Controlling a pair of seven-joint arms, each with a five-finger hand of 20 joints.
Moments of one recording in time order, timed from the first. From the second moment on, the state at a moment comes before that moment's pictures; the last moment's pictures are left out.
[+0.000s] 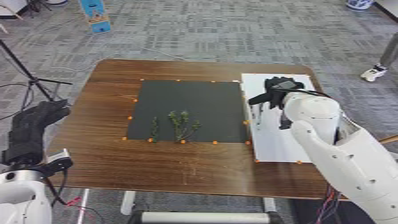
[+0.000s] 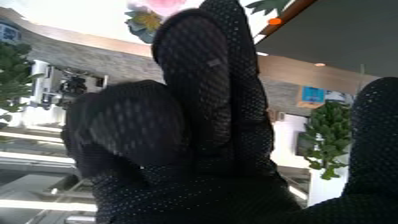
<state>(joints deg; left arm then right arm) 129.0 -51.5 -104.8 -119.0 60.6 28.4 9.5 -69.2 -52.4 61.0 -100.8 -137.9 -30.8 25.3</state>
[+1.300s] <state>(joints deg) 130.3 -53.5 -104.7 -120.6 61.6 27.5 9.1 -68.2 -63.3 63.0 -92.1 -131.7 -36.9 35.8</state>
